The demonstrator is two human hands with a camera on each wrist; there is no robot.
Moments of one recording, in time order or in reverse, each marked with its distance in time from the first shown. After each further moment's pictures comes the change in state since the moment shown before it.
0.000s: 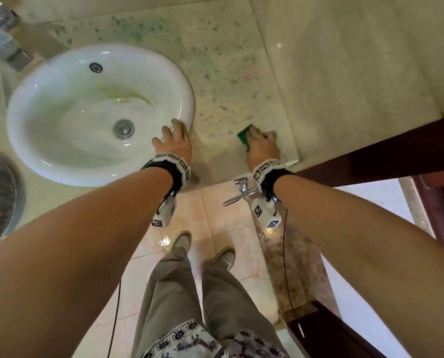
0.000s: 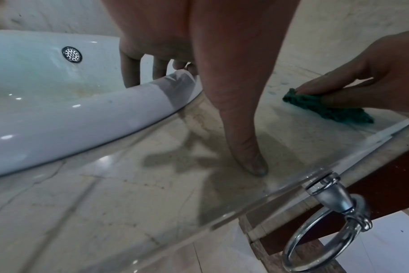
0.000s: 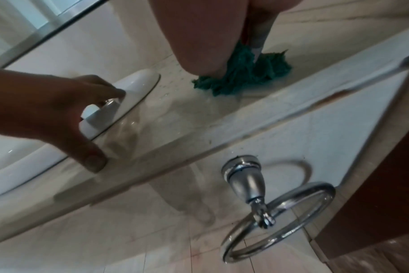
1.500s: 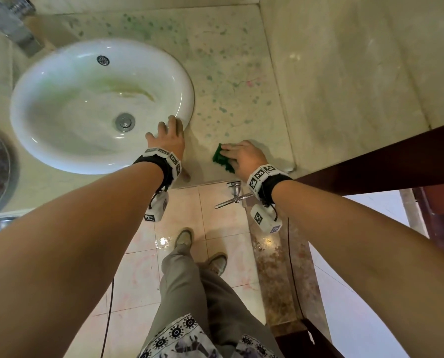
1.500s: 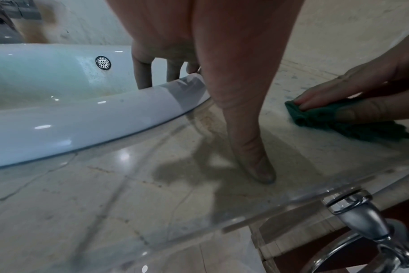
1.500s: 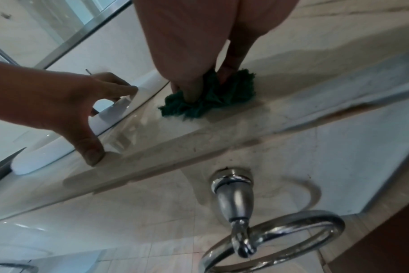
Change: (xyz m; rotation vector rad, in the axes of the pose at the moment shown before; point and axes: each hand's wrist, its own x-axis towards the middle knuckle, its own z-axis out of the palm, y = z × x) left_hand 0.001 -0.001 -0.001 -0.049 -0.087 -0.004; right_hand 0.009 0.008 0.015 0.101 -0.071 -0.513
